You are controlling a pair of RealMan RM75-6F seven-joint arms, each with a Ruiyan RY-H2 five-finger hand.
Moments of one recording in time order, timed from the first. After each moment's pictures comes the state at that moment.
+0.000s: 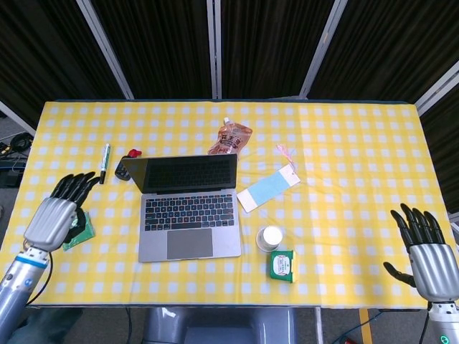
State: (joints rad) left arm -0.35 -1.03 -0.15 -1.86 1.43 1.18 0.13; right arm 0.03 -1.05 0.05 -1.73 -1.61 1.56 -0.14
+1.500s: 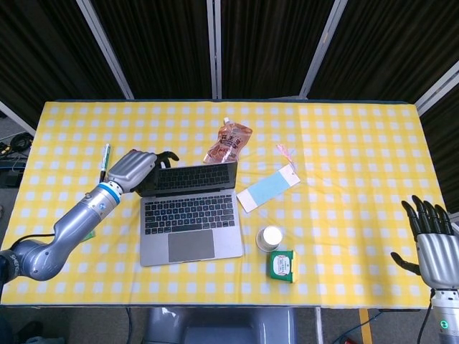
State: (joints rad) left arm -0.87 -1.05 -0.33 -1.77 0.86 0.58 0.14; right arm 0.06 -1.07 0.10 -1.70 -1.48 1.51 -0.16
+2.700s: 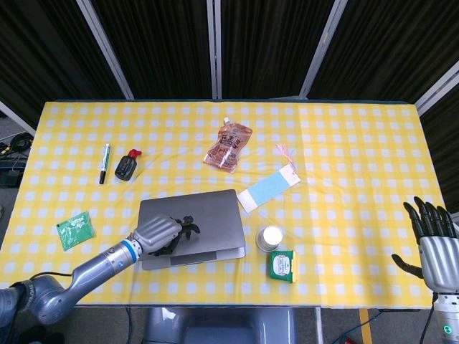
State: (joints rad) left arm -0.80 -1.26 -0.08 -1.81 1.25 0.61 0.10; right arm 0.05 -1.05 0.09 -1.72 -1.50 1.54 -0.14
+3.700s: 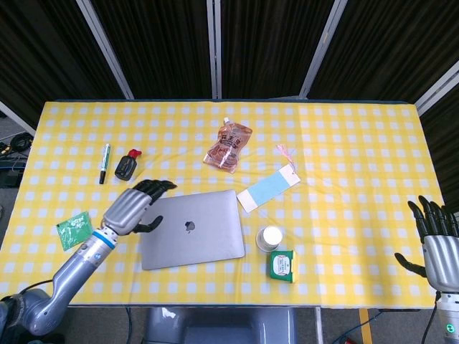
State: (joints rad) left arm -0.62 -1.23 -0.09 -1.82 1.29 1.09 0.13; right arm 0.05 -1.05 0.09 -1.71 -1.49 1.54 -0.12
